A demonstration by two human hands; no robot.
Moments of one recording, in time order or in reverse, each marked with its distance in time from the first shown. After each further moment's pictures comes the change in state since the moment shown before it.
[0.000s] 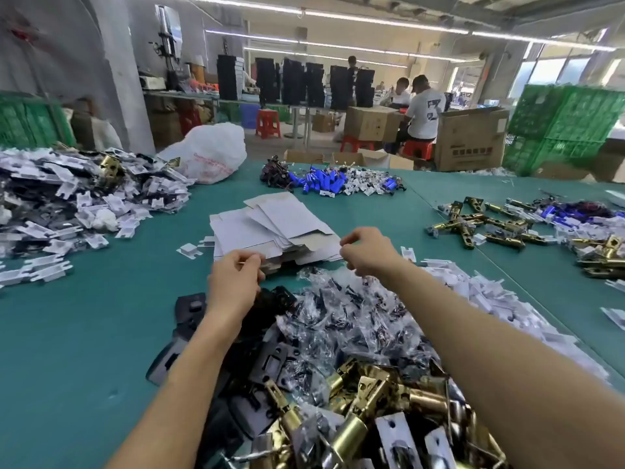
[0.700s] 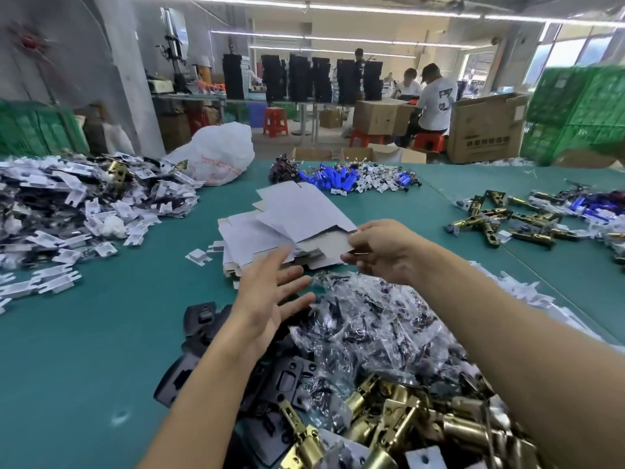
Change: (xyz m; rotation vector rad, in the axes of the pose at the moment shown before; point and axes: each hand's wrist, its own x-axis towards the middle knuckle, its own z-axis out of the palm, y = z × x) left_hand -0.017 0.025 0.011 -0.594 -0.255 -0.304; right_hand -0.008 -0.034 -0.010 0.638 -0.173 0.254
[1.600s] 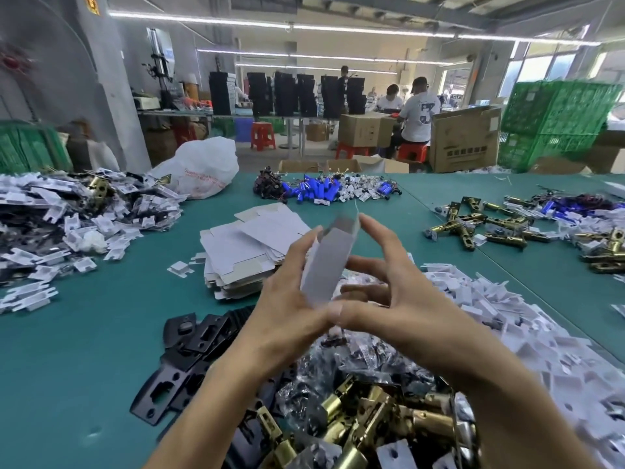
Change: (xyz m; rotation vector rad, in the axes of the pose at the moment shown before) left_hand -0.029 -0.010 0.027 0.732 -0.410 0.588; right_hand -0.132 0.034 -0.023 -0.308 -0.227 -0.535
